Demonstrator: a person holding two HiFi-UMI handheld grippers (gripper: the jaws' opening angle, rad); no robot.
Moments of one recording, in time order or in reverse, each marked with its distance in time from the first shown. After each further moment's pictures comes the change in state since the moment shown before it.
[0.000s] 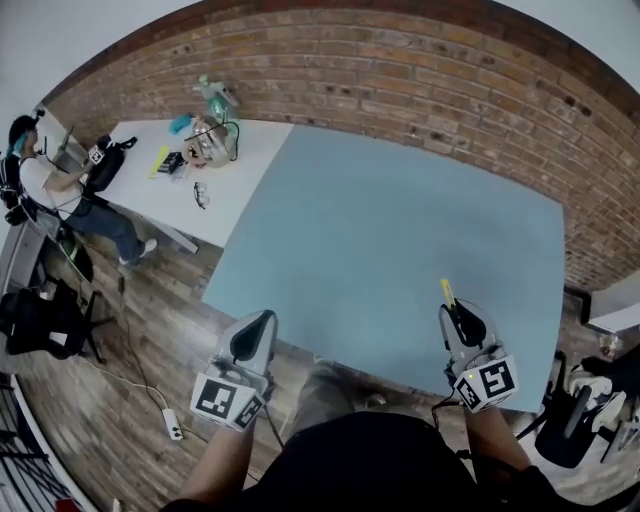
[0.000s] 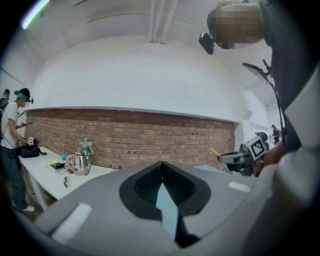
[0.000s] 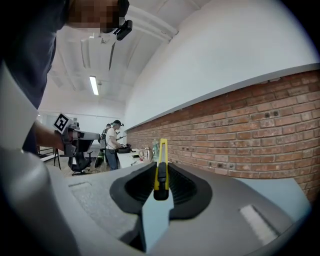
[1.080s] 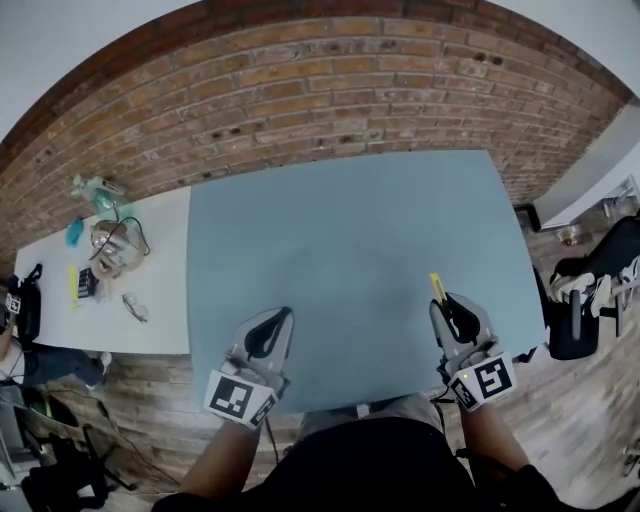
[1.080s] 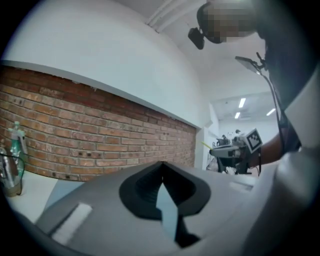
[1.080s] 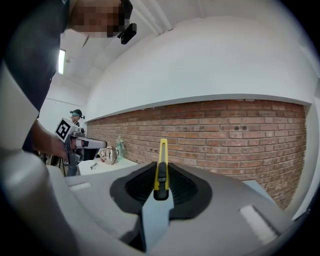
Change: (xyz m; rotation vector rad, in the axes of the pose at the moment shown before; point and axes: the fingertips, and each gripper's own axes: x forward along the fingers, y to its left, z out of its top) left arm 0.191 0.033 0.013 0.026 0.001 -0.589; right arm 0.051 -0.023 0.042 -0.006 0.052 -0.459
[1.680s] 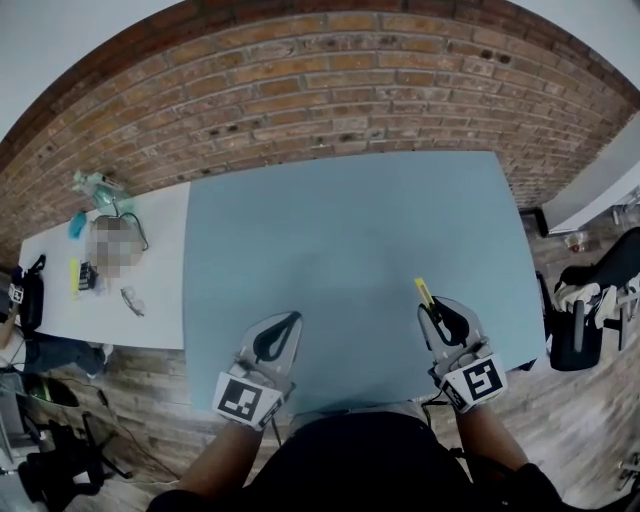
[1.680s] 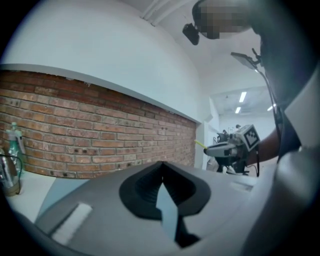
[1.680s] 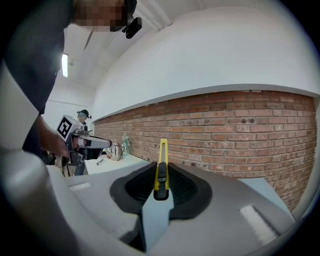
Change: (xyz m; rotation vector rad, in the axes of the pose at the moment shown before) left arm 0.028 -0.031 -0.016 0.033 0.054 0.007; right arm 0.012 -0.010 -0.018 0.008 0.002 0.098
